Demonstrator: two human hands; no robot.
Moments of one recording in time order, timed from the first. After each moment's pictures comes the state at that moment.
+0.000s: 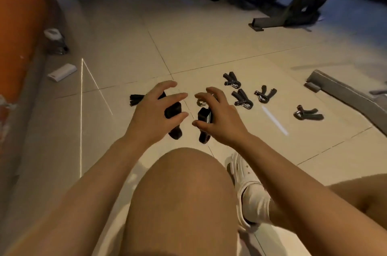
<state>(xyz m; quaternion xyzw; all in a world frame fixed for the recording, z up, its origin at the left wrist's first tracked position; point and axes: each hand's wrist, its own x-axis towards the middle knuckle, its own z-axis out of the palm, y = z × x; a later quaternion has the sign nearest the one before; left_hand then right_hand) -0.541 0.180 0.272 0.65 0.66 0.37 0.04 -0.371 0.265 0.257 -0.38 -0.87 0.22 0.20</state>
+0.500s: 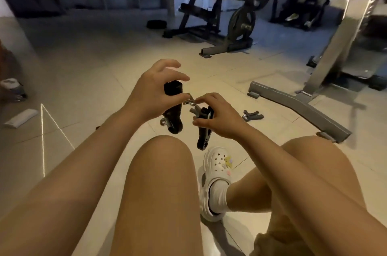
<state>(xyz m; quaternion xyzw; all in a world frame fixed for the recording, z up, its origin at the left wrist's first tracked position) -0.413 0.153 0.415 0.76 0.54 0.36 0.00 -0.222 0.199 0.357 -0.45 -0.83 0.23 0.24</state>
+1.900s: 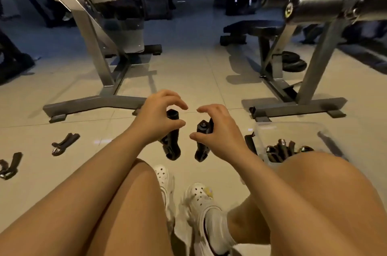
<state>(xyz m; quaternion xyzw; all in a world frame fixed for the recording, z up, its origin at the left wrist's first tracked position) 0.126 0.083 0.391 0.94 0.16 0.20 0.23 0.222 -0.059 0.356 -0.82 -0.41 0.07 0.40</state>
